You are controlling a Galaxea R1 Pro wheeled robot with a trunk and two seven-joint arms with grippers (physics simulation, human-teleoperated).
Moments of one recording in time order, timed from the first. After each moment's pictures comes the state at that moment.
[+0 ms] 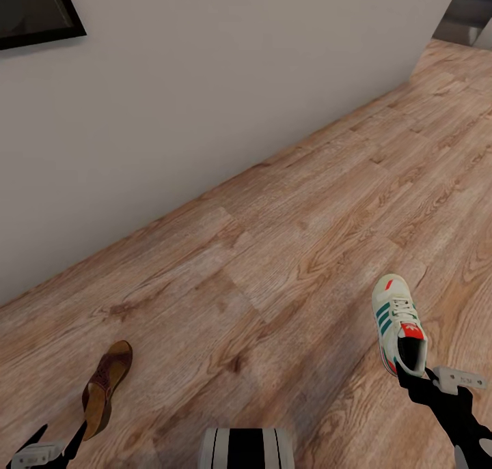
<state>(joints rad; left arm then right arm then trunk) -0.28 0.37 0.23 -0.16 0.45 -0.86 -0.66 -0.03 -0.09 -0.42 -1.50 0.03 0.27 0.13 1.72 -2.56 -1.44</state>
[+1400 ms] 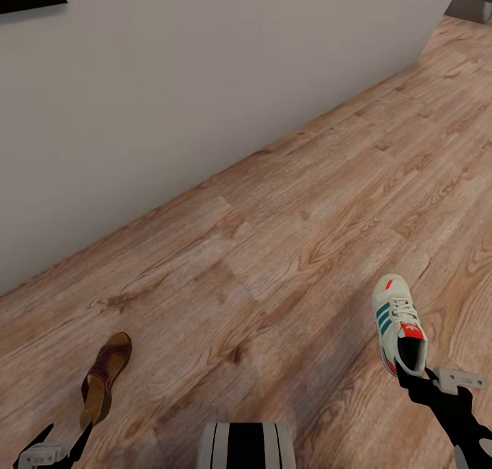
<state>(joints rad) -0.28 0.37 0.17 -0.16 0.43 -0.86 -0.63 -0.03 -0.09 -0.42 -1.50 0.03 0.27 0.13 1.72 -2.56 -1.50</state>
